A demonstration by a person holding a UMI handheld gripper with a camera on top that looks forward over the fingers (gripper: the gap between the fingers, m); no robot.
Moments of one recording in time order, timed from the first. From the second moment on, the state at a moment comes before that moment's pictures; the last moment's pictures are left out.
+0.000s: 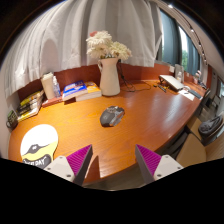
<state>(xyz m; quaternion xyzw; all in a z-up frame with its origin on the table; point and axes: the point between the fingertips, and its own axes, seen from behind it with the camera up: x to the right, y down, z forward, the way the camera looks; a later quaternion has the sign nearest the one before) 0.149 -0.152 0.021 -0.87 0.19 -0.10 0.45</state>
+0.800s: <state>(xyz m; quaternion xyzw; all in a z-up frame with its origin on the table) 0.172 0.054 -0.013 -0.92 0.04 -0.05 0.39</state>
